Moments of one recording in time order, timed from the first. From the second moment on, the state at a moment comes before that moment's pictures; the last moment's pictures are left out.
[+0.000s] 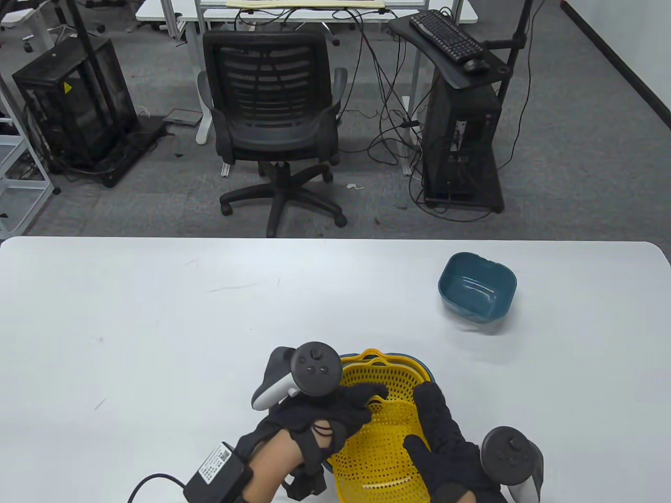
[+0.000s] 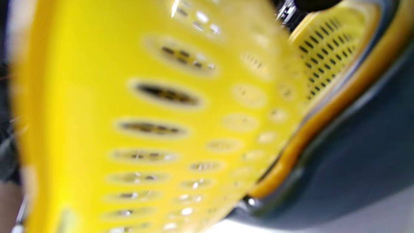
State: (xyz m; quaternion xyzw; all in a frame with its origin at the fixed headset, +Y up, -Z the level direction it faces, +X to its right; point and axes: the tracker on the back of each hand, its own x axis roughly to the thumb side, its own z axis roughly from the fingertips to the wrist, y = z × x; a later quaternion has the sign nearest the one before) left_hand -0.066 -0.635 -0.327 -0.19 -0.27 0.28 0.90; right_hand 0.161 -0.693 -0.251 0.18 0.00 0.83 0.52
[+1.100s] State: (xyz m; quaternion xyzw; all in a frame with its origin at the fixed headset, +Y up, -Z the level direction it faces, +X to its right) left_hand -0.200 -0.669 -0.300 -0.08 -0.12 0.50 0.86; right_hand 0.345 -0.671 -0.513 -0.19 -0.14 0.89 0.40
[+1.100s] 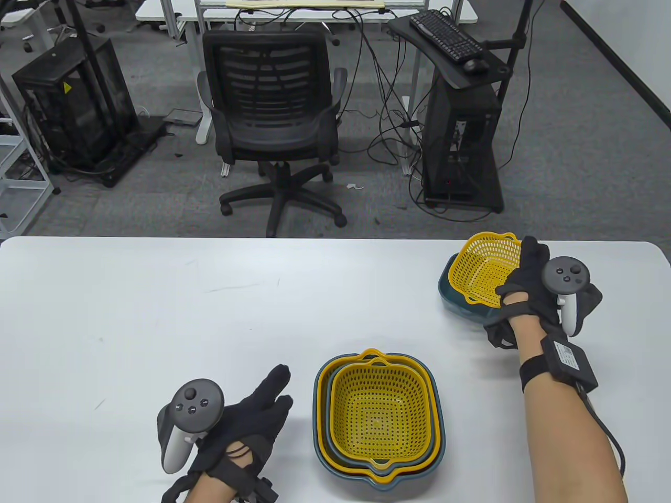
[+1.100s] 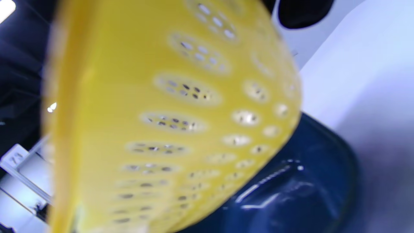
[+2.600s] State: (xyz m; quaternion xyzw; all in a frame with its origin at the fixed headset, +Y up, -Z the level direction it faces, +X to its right) left_hand -0.203 -0.683 -0.310 -0.11 -0.10 0.49 0.86; right_hand 0.352 -0.722 -0.525 -0.23 -0.05 0.83 0.50
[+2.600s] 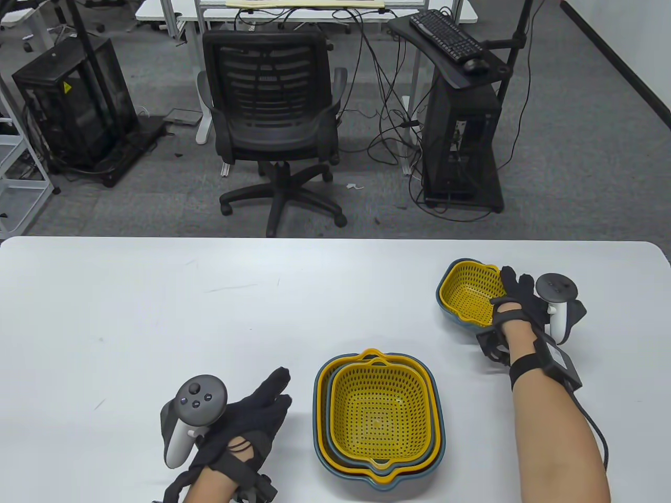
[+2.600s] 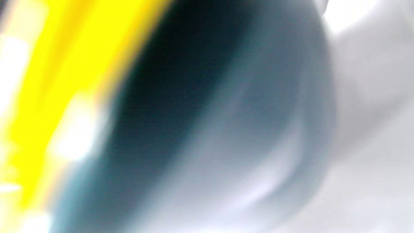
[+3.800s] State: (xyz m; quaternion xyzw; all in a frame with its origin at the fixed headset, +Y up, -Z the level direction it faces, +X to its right) left_hand -0.217 -0.694 -0.315 -0.12 -0.07 0.51 0.85; right_hand 0.134 -0.701 -0.357 -0.01 0.14 0.96 0.26
